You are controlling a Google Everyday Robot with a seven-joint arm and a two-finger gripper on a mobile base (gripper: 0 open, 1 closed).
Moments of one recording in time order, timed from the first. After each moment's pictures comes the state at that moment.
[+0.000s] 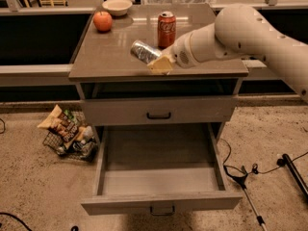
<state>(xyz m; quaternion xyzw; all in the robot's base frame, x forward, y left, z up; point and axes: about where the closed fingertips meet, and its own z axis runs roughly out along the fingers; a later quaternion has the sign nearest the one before) 0.676 -0.024 0.873 -0.43 0.77 0.19 0.43</state>
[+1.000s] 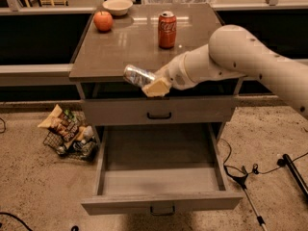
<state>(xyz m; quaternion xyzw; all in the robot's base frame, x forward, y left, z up) 0.627 -0.009 0.827 -0.48 0.76 0.21 0.39</state>
